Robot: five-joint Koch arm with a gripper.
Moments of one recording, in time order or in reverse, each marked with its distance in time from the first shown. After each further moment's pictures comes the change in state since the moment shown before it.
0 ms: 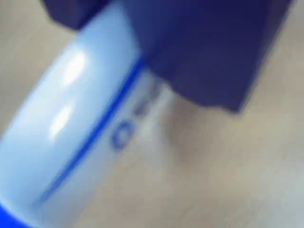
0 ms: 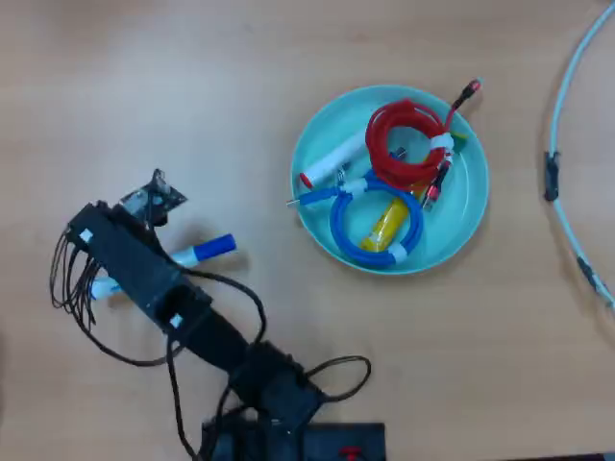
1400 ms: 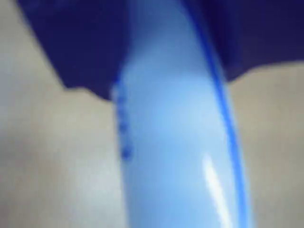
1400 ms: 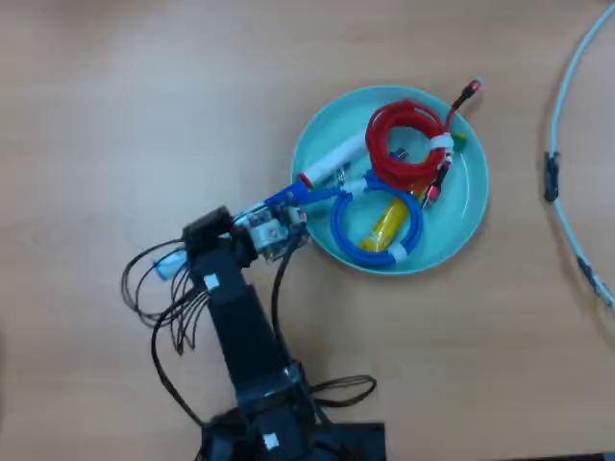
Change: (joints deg) arm 29.5 50.9 36.3 -32.1 -40.4
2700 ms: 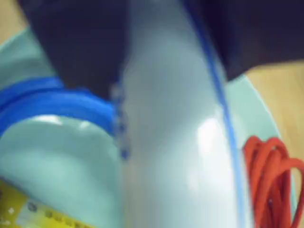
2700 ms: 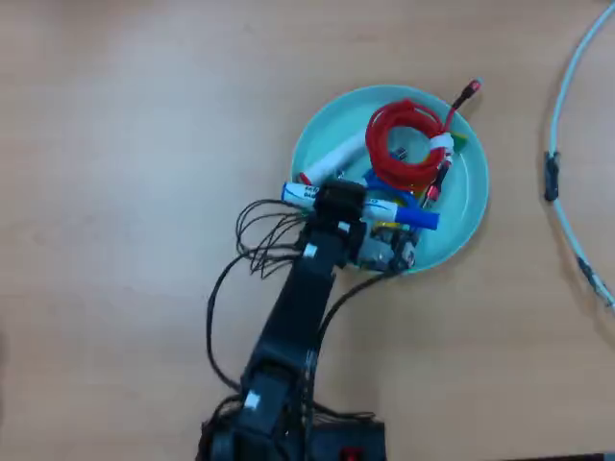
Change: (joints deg) arm 40.1 -10.4 9.8 -30.8 0.3
